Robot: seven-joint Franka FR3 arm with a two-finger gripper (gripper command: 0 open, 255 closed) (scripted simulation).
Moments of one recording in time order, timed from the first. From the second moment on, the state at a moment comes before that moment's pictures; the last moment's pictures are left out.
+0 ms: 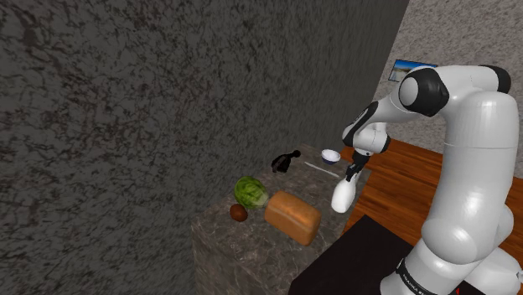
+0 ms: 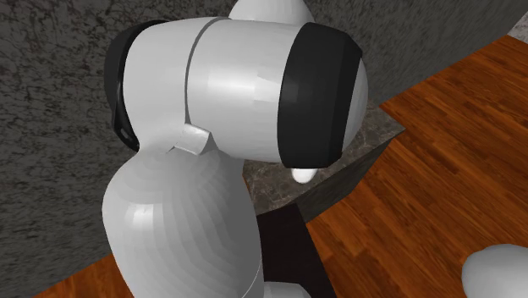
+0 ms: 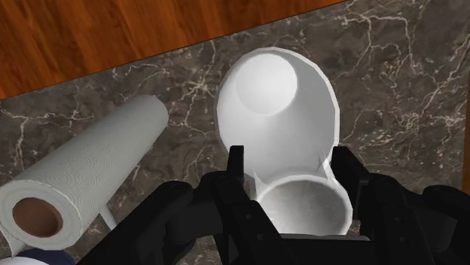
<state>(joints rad) -0.21 0.37 -0.51 -2.26 0.40 2.59 -1.02</state>
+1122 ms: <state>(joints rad) -0.16 0.26 -0.58 -2.26 0.29 2.50 -0.94</state>
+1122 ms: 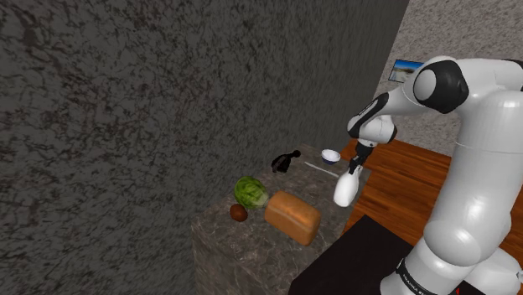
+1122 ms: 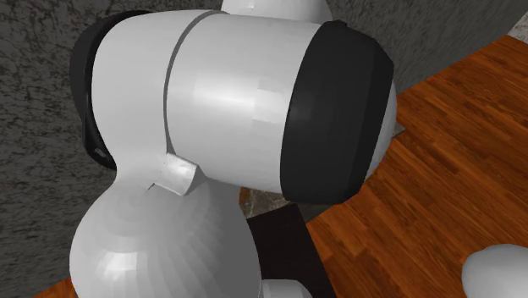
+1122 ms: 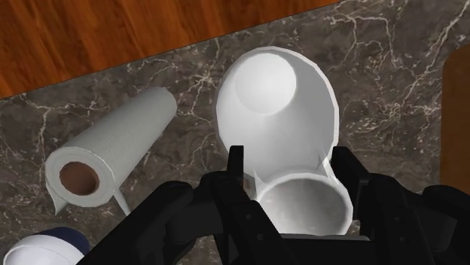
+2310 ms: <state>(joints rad) -0.11 0.07 -0.64 -2.20 0.10 2.30 -0.80</state>
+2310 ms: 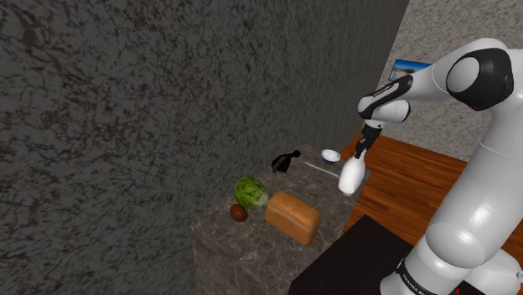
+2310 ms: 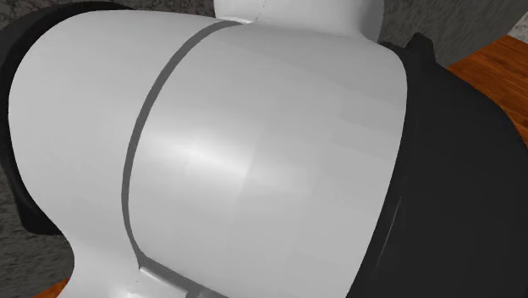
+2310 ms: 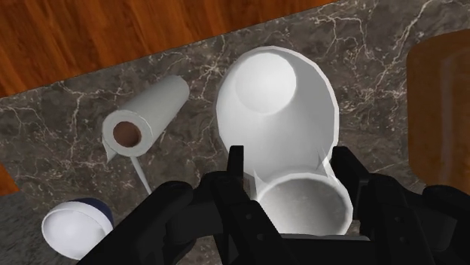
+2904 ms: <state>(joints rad) -0.11 -0.01 -0.64 -2.14 0.03 2.18 -0.75</state>
